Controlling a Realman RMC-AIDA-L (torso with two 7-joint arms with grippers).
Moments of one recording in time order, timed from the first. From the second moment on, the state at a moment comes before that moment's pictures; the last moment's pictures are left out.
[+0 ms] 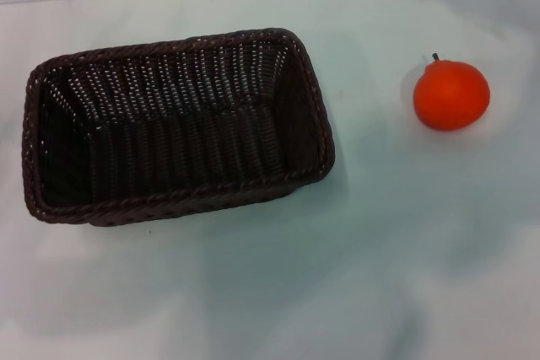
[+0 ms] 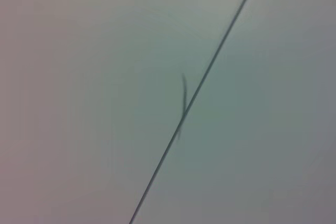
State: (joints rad) left arm -0.32 -2.16 0.19 0.63 1.50 1.55 -1.36; right arm 0.58 1.92 -0.62 -1.03 -2.03 -1.40 -1.16
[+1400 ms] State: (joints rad) left arm -0.37 -2.15 0.19 0.59 1.49 1.54 -1.36; right arm 0.72 1.92 -0.74 -0.75 -2.54 -1.38 -1.11
